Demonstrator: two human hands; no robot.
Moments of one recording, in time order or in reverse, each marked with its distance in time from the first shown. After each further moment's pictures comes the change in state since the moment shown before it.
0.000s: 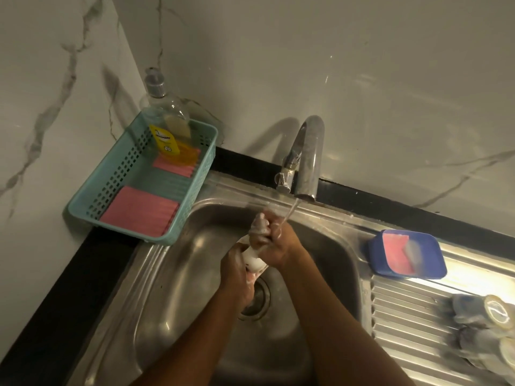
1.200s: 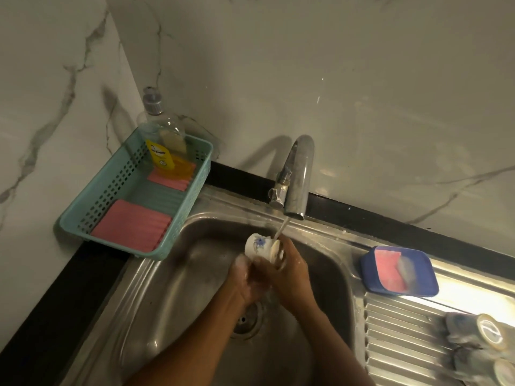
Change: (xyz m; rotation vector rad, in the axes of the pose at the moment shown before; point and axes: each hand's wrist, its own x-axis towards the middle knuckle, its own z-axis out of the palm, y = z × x) left_hand -0.004 0.010 0.029 -0.157 -0.140 -0.352; right_hand -0.041 0.009 -0.059 -1.331 0.298 -0.726
